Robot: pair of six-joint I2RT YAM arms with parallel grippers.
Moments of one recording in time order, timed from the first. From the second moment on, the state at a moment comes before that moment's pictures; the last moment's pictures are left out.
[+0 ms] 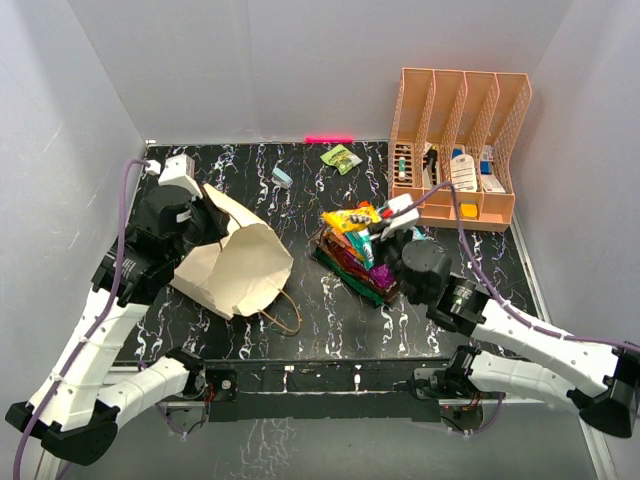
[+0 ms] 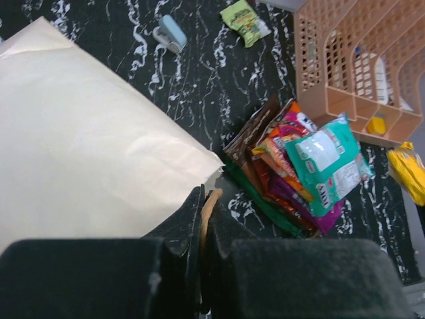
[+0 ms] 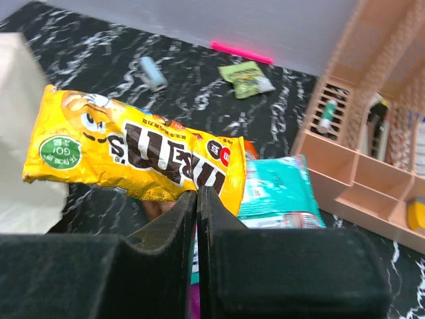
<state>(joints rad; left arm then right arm) -0.49 0.95 1.29 -0.82 -0.23 -0.53 0.89 0.88 0.76 -0.01 0.57 0.03</state>
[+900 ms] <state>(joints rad) -0.49 0.79 1.30 -0.85 -0.48 -0.49 0.63 0.82 0.72 -0.07 0.27 0.18</state>
